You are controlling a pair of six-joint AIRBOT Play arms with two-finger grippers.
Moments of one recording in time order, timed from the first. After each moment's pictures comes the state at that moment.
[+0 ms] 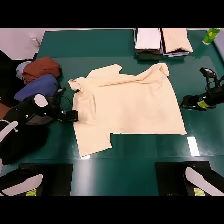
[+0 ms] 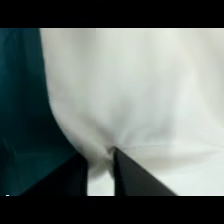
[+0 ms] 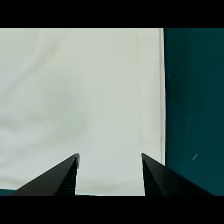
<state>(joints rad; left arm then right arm) -0.16 -1.22 0.74 1.11 -0.98 -1.50 -0.21 -1.03 0.97 -1.39 1.29 1.50</state>
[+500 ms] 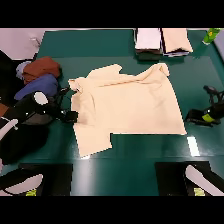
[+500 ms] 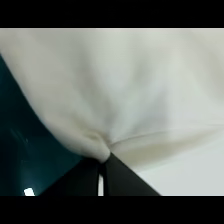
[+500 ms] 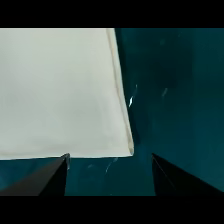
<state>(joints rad) -0.16 -1.23 0.79 1.13 -1.05 -1.41 -0.40 -1.02 0.79 -1.43 1.36 1.45</state>
